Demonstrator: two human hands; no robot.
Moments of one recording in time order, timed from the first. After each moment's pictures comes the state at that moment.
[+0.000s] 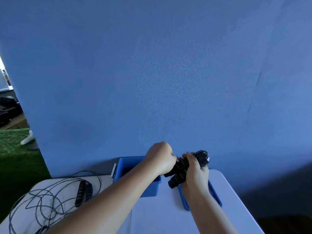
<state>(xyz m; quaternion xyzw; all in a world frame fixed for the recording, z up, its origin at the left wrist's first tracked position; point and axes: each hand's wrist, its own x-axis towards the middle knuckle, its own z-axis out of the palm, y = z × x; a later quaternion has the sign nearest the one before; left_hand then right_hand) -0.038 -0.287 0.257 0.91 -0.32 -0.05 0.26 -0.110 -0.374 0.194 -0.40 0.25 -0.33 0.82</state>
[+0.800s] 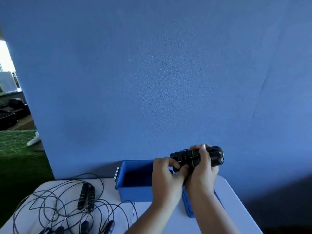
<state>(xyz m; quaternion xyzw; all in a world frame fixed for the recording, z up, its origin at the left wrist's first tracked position) -0.091 -0.289 0.205 0.76 -0.17 0.07 0.63 -0.110 -0.365 0.232 -0.33 0.15 -0.45 0.82</state>
